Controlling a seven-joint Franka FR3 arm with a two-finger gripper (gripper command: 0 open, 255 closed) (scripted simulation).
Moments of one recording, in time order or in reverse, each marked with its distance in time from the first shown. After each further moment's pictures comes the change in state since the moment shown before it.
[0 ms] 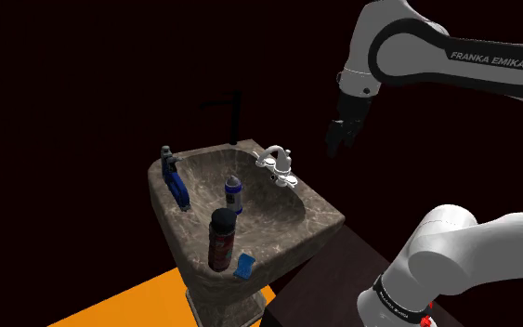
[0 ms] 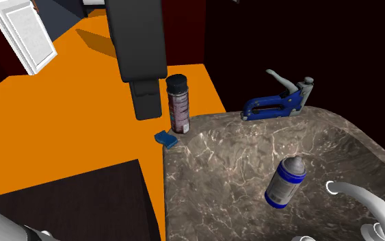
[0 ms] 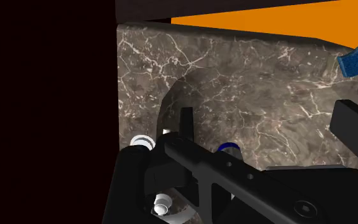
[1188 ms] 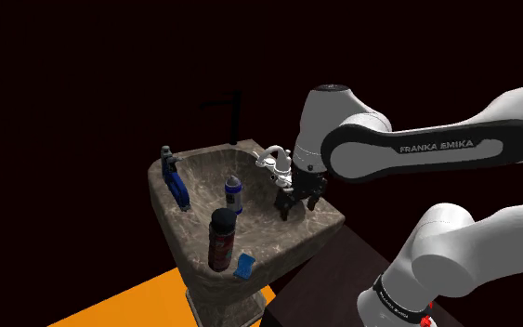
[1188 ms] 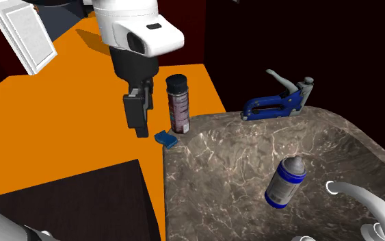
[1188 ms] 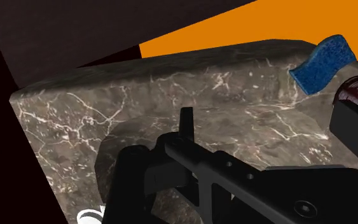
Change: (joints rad) arm 0.075 0.080 0.300 -0.325 0.262 0.422 0.458
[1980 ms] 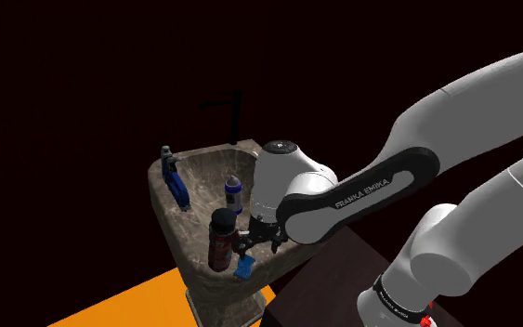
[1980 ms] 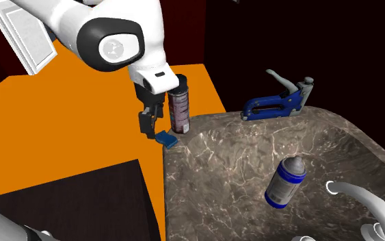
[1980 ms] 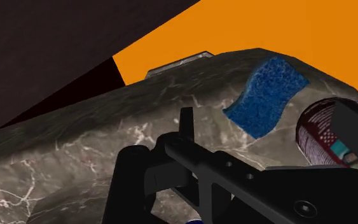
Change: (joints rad) arm -0.029 0.435 0.279 0.030 0.044 0.442 0.386
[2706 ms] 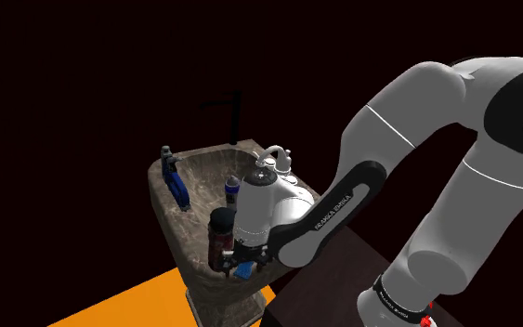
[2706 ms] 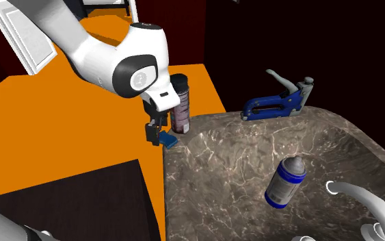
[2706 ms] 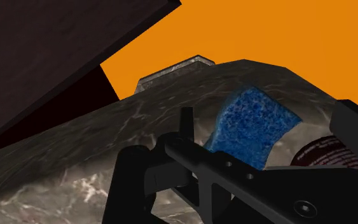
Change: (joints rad) arm -0.053 0.312 0.065 0.051 -0.265 0.238 0.291
